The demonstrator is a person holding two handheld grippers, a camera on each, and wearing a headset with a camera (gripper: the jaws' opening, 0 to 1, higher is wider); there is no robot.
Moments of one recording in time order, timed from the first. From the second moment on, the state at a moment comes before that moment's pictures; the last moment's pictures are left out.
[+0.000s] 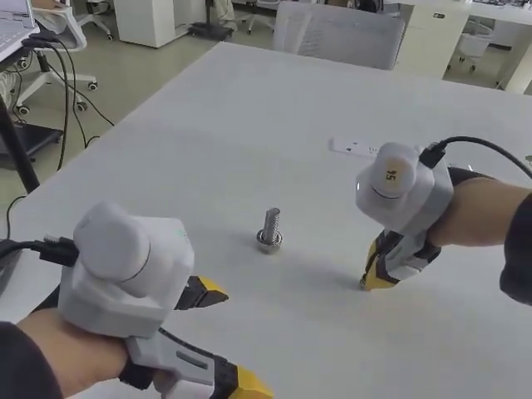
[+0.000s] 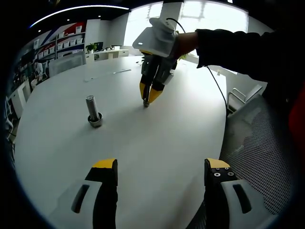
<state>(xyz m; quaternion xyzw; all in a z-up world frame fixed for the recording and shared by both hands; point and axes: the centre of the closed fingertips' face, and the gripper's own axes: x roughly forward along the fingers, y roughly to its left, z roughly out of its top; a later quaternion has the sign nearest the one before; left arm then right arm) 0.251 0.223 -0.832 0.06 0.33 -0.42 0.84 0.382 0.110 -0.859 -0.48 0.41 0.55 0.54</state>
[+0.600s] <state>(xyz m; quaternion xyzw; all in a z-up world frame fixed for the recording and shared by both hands) 0.250 0.222 -0.833 0.06 0.33 -0.42 0.84 0.380 0.109 -0.861 -0.47 0.41 0.55 0.55</state>
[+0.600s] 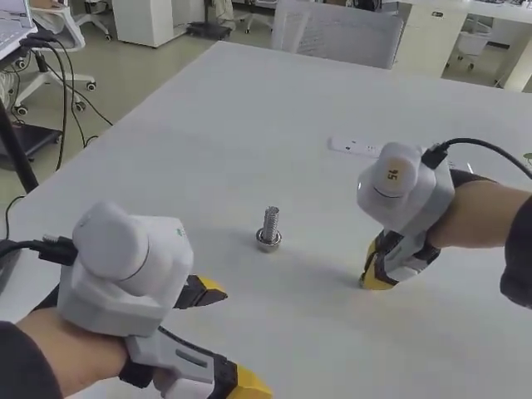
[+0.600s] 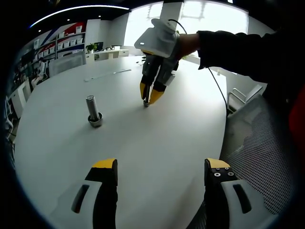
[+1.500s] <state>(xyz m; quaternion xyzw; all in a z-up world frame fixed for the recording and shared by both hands) 0.250 0.218 -0.831 0.06 0.33 -0.43 0.84 0.375 0.106 -0.842 -0.38 0.38 0.54 0.65</state>
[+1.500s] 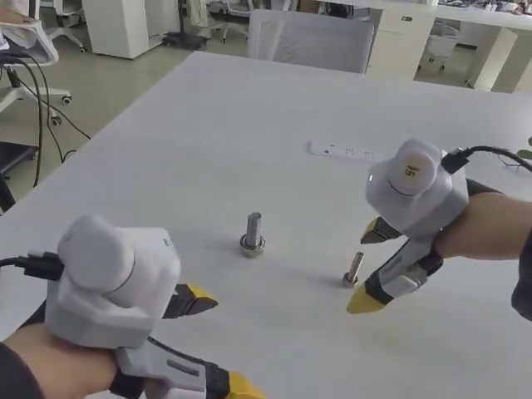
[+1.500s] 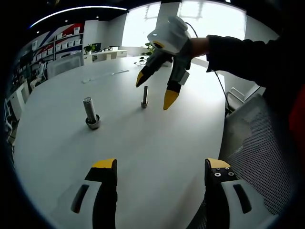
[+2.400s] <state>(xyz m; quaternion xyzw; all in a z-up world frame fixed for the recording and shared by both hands) 0.259 0.224 -0.816 0.05 0.30 -0.42 0.86 0.338 0.102 -0.788 -0.25 0.29 0.51 0.77</state>
